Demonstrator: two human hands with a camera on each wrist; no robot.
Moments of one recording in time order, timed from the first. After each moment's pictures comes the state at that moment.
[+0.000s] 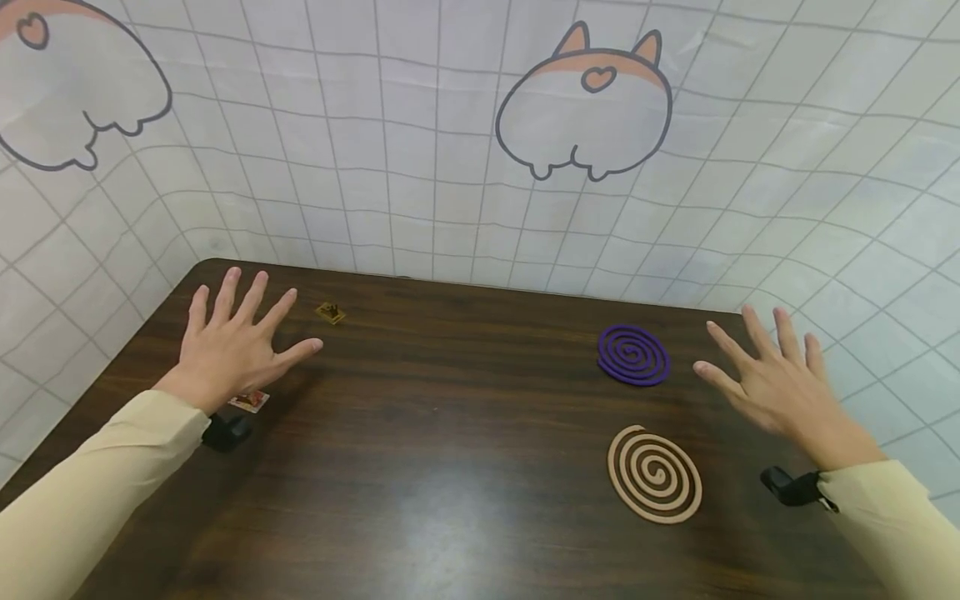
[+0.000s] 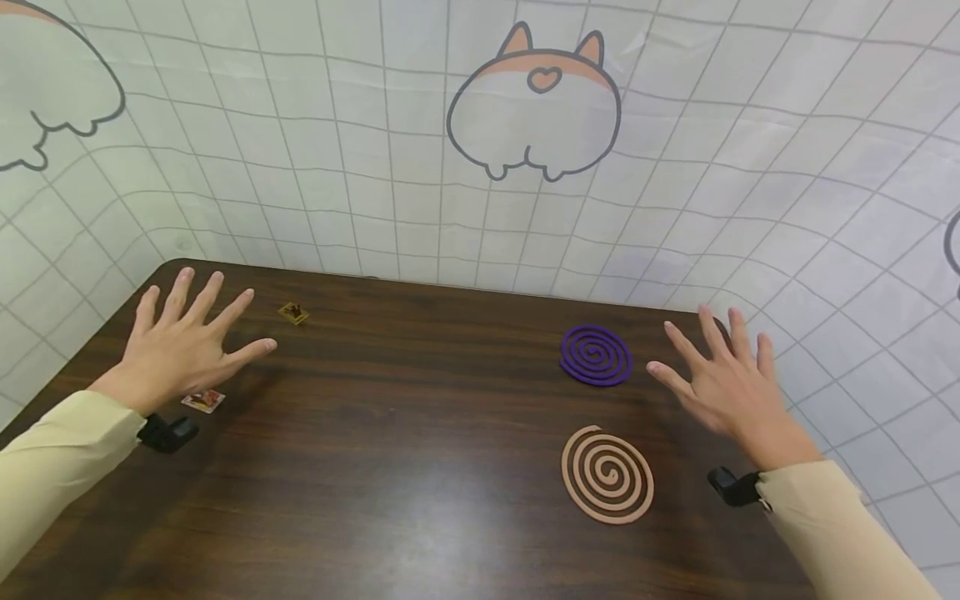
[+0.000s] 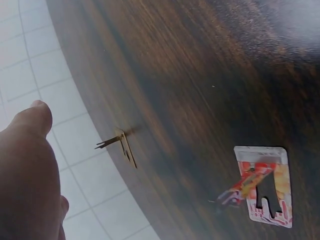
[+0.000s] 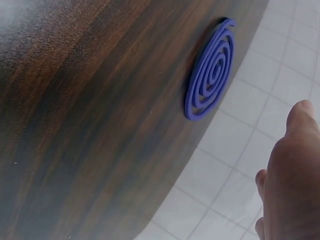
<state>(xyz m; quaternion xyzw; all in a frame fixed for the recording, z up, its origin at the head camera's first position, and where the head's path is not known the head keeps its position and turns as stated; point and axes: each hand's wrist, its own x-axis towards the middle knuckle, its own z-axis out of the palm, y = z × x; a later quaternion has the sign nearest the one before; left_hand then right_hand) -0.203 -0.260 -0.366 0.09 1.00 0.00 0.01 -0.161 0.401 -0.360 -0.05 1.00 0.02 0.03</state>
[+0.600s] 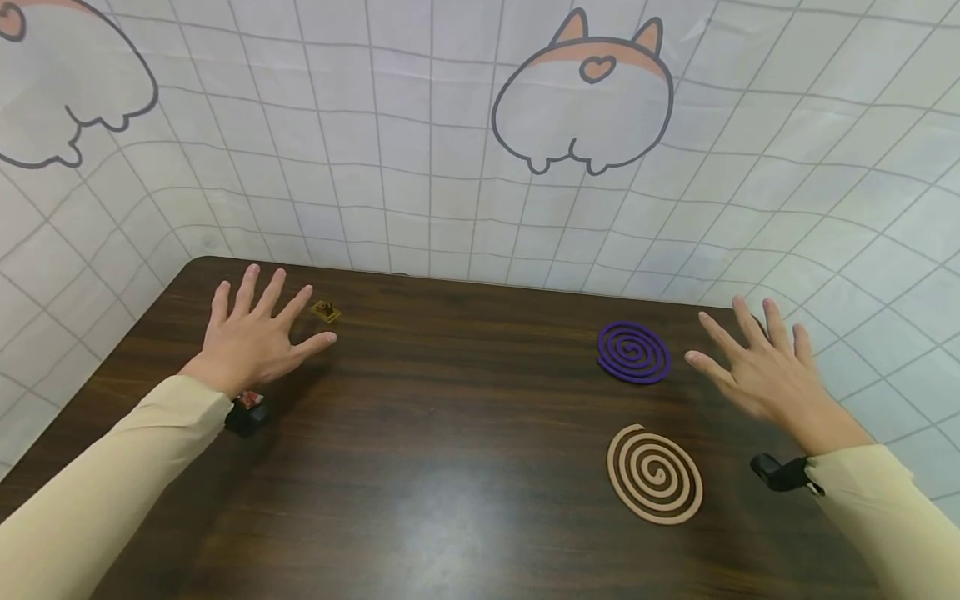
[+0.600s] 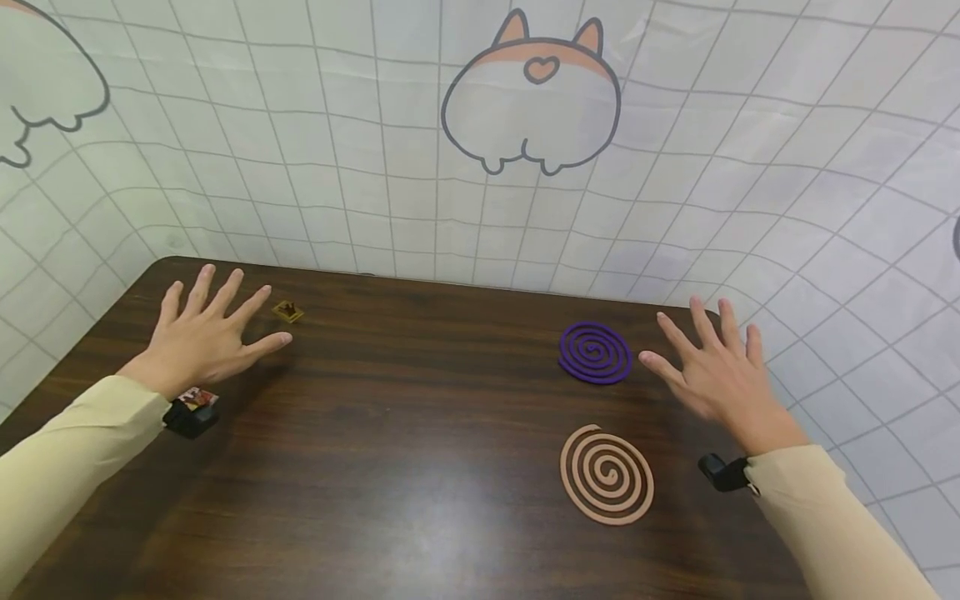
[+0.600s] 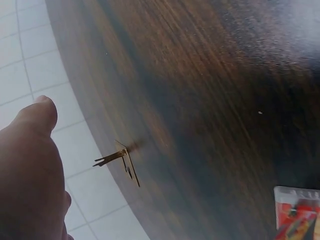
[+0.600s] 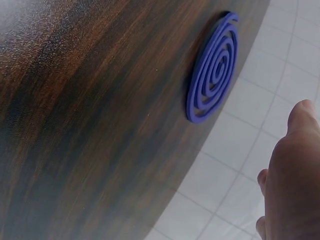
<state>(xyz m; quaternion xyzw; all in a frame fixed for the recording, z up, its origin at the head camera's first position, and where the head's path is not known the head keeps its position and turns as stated) -0.228 -0.243 -0.376 0.09 0.99 0.01 0.06 -0.178 0.399 -0.365 -0.05 1.00 0.01 0.04</state>
